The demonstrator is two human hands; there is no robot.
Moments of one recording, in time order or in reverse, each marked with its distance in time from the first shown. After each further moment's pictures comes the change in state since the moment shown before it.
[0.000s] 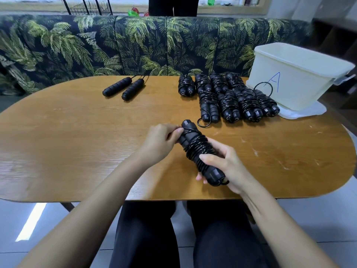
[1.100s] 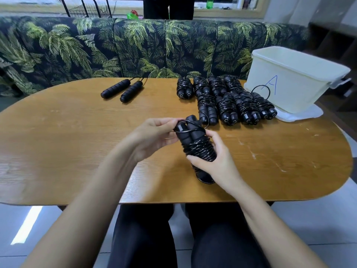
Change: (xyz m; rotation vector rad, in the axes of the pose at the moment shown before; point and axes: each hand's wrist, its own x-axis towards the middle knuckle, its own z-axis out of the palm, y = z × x) left_hand 0.011 0.007 -0.024 -0.909 -0.236 -0.416; right_hand 0.002 -0.005 0.015 -0.467 0.235 -0.197
